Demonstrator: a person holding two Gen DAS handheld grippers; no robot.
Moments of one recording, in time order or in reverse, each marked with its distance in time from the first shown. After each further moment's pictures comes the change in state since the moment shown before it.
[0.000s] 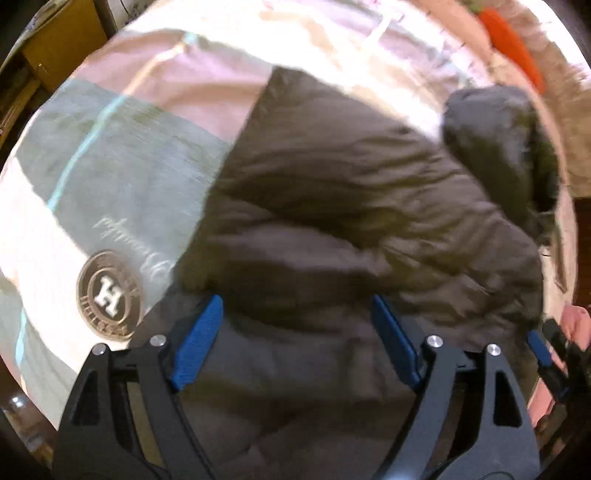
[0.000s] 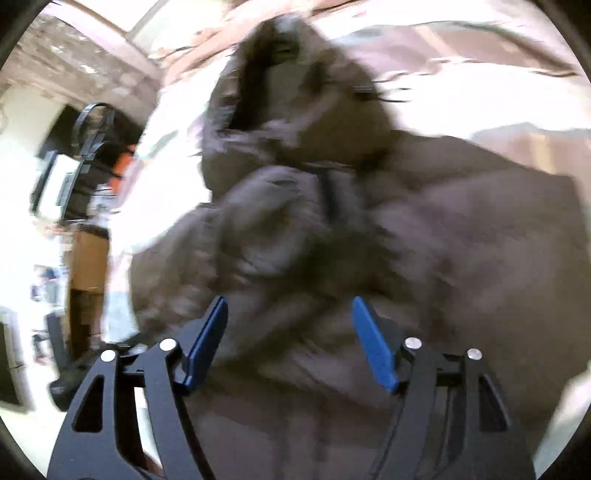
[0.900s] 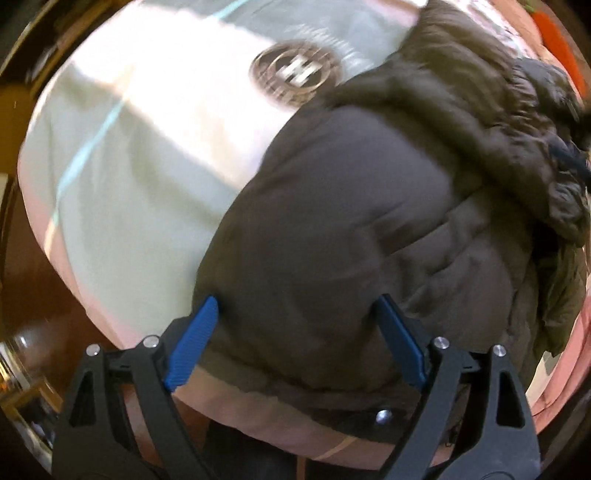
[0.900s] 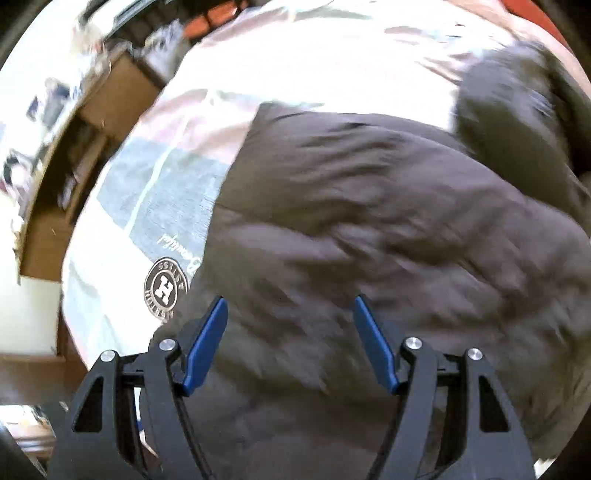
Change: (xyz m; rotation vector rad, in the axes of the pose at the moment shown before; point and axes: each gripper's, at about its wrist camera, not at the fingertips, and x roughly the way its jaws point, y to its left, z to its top) left arm -0.016 0.154 -0.180 -0.164 0.178 0.119; right arm 0.154 0.319 -0.071 -0.642 0.271 -0.002
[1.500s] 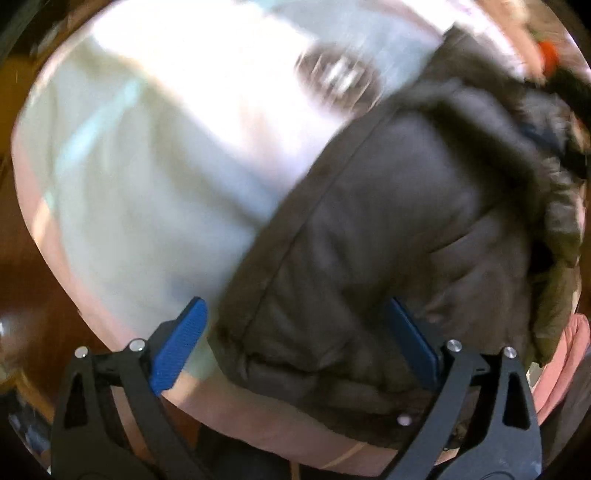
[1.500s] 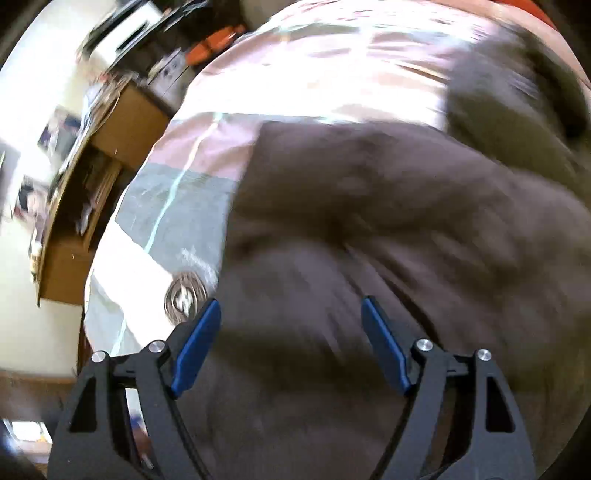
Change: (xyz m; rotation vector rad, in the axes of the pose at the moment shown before) left arm 0.000 0.072 -0.015 -0.017 -0.095 -0.079; right arm -0.050 -0.067 -0.096 0.176 -0.125 0.088
